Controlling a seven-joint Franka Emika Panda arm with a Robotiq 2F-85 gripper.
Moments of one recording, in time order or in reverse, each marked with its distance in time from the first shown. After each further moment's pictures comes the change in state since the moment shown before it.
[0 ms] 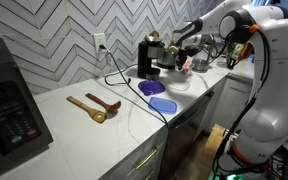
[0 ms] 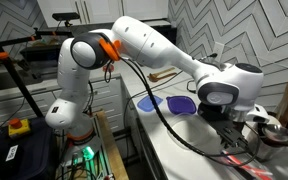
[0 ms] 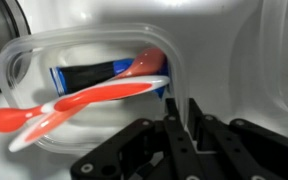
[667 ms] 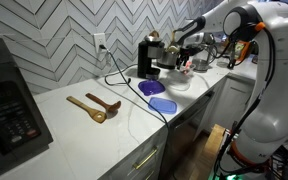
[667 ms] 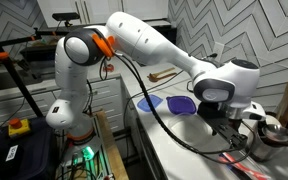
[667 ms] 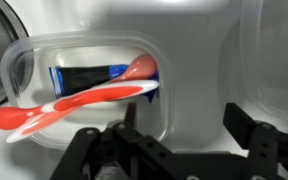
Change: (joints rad) arm 0.026 -0.054 -0.024 -0.054 0.000 0.001 0.030
